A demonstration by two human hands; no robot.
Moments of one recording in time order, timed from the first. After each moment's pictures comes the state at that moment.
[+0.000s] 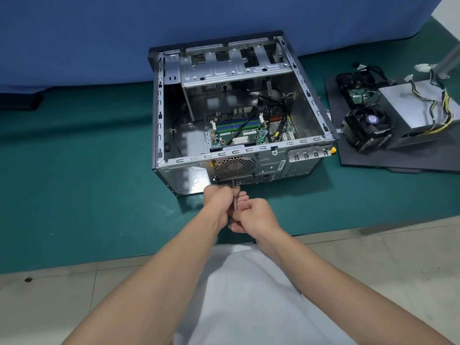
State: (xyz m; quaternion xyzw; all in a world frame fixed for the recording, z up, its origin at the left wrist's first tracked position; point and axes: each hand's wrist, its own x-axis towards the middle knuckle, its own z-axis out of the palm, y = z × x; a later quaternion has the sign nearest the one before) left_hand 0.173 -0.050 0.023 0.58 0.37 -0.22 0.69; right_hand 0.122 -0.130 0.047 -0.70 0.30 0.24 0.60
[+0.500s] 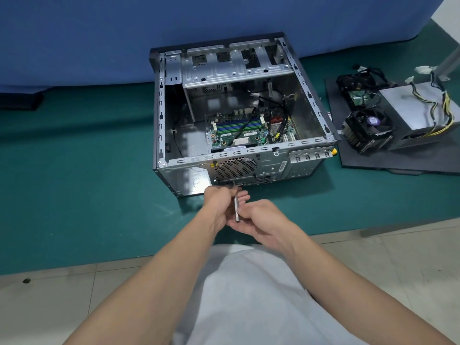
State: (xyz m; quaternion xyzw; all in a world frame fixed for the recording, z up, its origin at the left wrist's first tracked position) left_hand 0.173 -0.047 0.022 0.54 0.36 -0.23 0.73; right_hand 0.126 -0.140 0.051 -0.53 0.30 0.28 0.74
